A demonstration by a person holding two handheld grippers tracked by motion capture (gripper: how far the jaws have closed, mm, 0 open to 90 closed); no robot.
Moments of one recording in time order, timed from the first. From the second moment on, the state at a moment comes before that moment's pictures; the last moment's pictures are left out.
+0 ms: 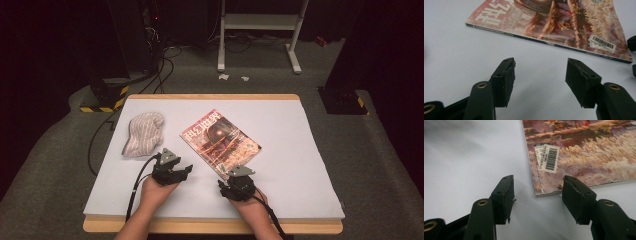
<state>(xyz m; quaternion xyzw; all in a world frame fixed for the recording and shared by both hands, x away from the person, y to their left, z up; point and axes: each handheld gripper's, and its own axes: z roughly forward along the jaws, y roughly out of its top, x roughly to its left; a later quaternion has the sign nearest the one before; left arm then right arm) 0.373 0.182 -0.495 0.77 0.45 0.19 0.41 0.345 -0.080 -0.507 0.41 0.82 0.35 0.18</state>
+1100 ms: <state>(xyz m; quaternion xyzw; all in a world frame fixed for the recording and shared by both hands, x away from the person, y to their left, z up) 0.378 0.164 -0.500 0.77 0.45 0.16 0.42 0.421 -0.140 -0.495 0.48 0.76 0.36 0.23</state>
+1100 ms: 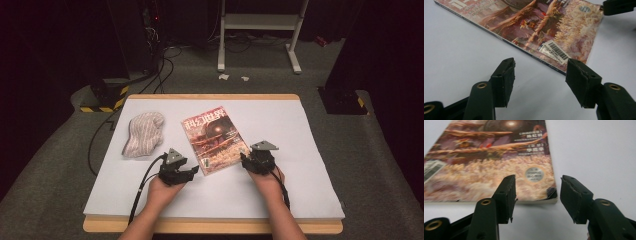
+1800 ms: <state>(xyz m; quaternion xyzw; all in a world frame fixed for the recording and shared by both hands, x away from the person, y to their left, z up) 0.394 0.179 -0.502 0.77 0.47 0.18 0.40 0.401 -0.103 -0.505 0.44 0.80 0.37 0.18</state>
